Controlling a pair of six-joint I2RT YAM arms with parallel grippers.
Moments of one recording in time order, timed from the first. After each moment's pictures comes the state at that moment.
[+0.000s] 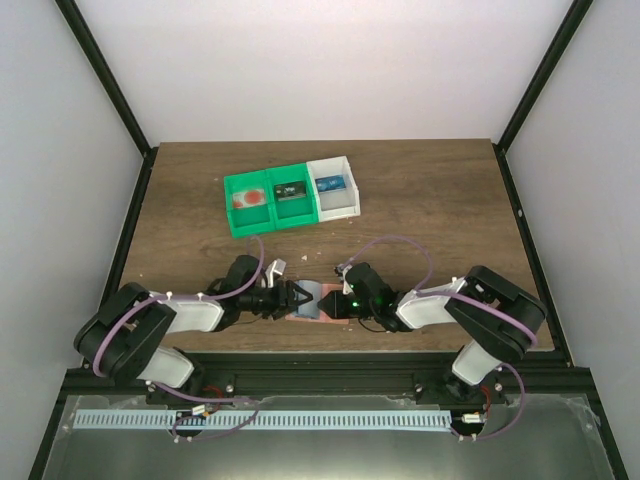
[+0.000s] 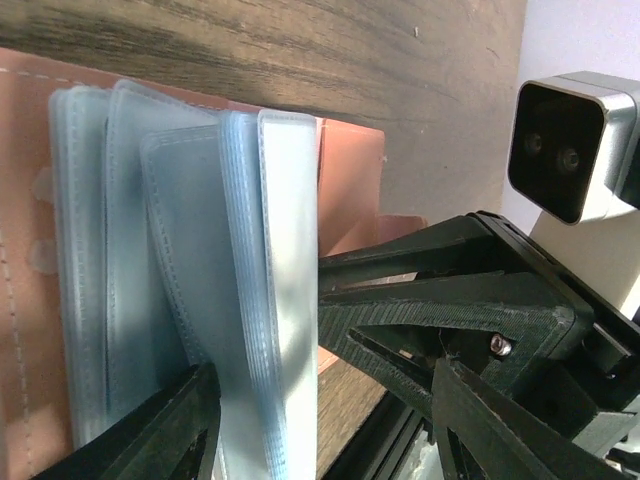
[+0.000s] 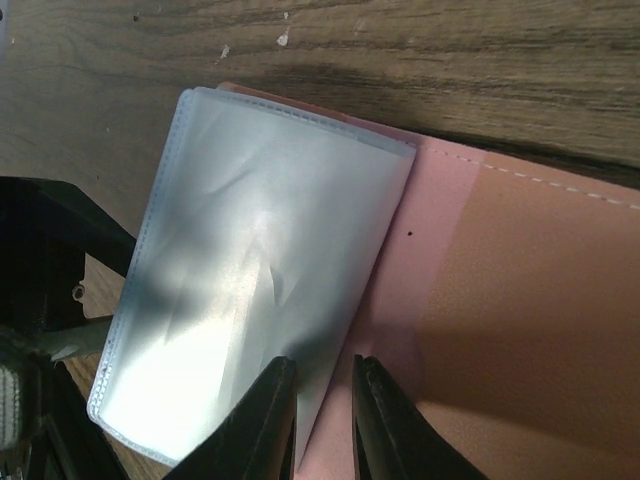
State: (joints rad) left arm -0.60 1.43 0.33 0.44 0.65 -1.02; right arm 0.87 1.59 0.48 0.39 -0.25 0.80
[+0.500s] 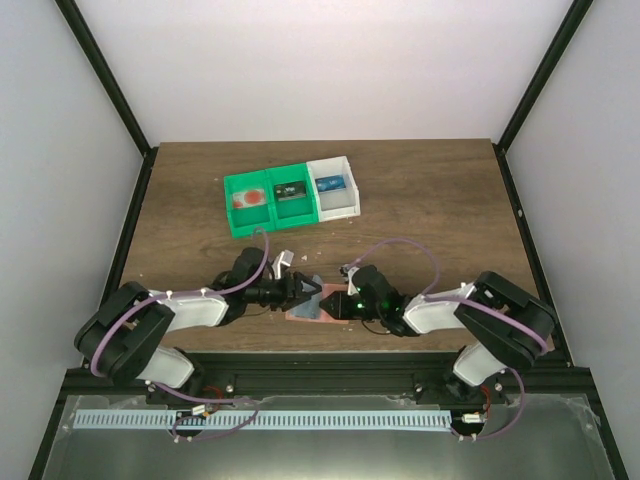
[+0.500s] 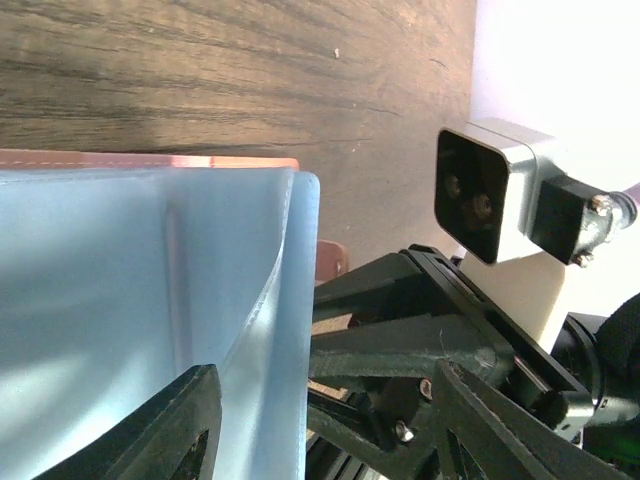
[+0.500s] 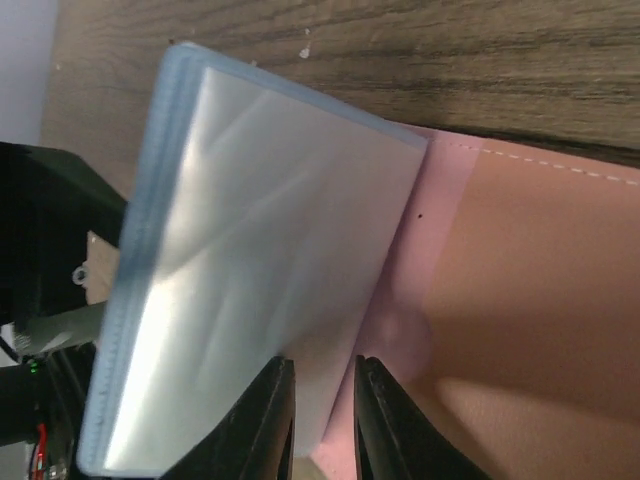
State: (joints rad) left arm -0.63 1.44 0.40 0.44 0.64 -1.07; right arm 0.87 1.55 0.43 0.45 -0.26 0.85
